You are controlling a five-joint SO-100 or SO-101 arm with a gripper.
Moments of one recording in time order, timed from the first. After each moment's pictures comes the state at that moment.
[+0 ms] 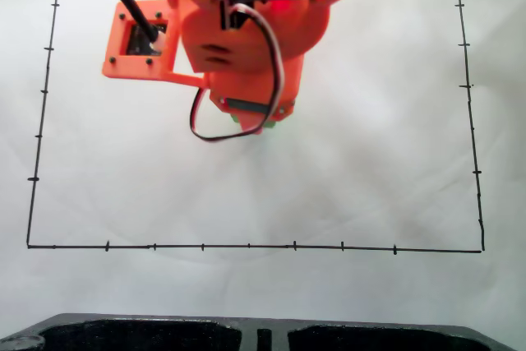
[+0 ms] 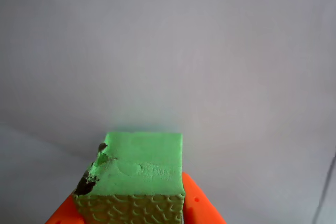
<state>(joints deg) -4.9 94.0 114.7 62.9 25.8</state>
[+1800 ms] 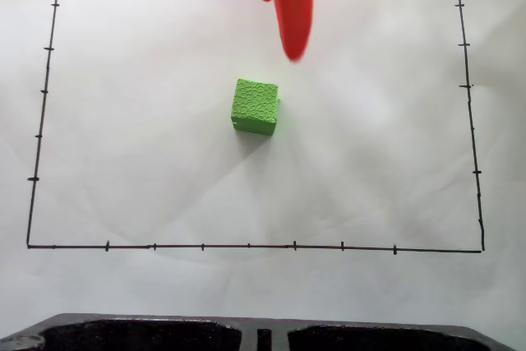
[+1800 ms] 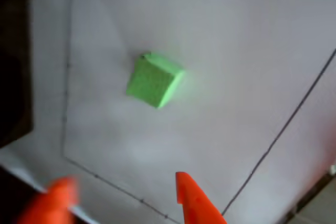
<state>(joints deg) -7.1 149.4 128.4 78.8 1.8</state>
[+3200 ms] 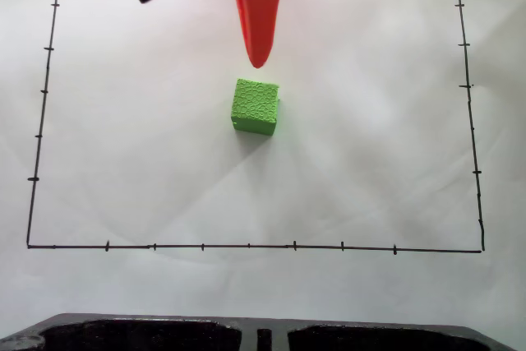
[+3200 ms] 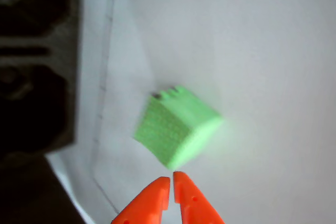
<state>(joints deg) -6.2 186.6 174.6 50.4 2.7</state>
